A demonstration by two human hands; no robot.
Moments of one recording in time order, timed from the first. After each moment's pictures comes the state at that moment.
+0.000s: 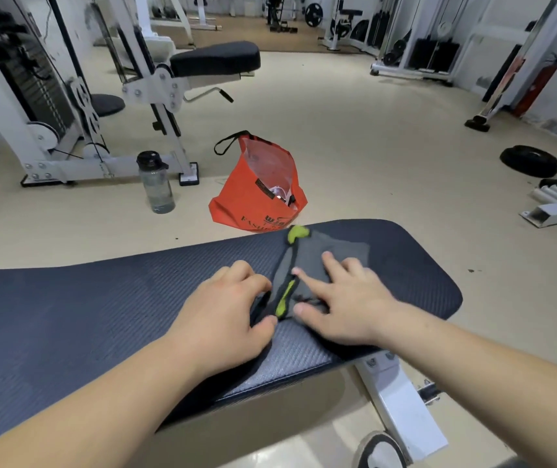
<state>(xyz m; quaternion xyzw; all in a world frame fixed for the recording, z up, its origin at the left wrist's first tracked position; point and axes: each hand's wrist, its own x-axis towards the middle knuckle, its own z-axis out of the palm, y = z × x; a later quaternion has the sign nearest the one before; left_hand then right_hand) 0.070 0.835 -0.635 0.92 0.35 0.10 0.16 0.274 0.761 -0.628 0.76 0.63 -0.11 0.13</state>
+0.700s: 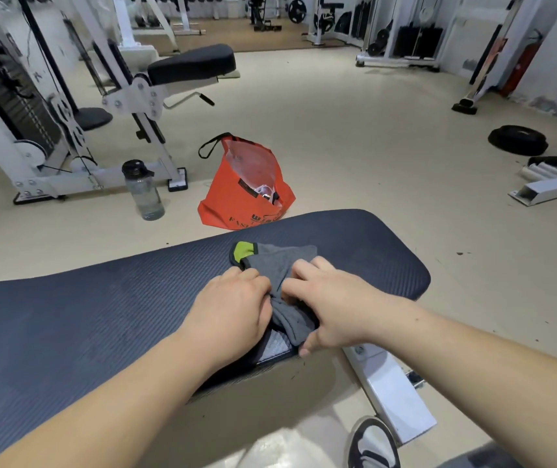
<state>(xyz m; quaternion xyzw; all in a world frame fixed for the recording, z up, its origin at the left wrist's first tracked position) 0.119 0.807 -0.636 0.94 0.32 0.06 0.05 0.297 0.724 -0.618 0.66 0.74 -0.11 0.04</state>
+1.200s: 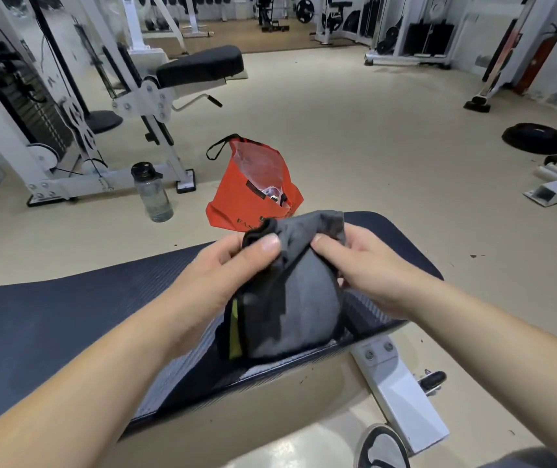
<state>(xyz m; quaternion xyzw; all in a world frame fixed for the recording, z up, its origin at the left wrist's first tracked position) 0.105 0.809 -0.575 0.63 0.32 0.21 0.67 0.315 0.737 -0.596 0.60 0.43 -0.46 -0.49</state>
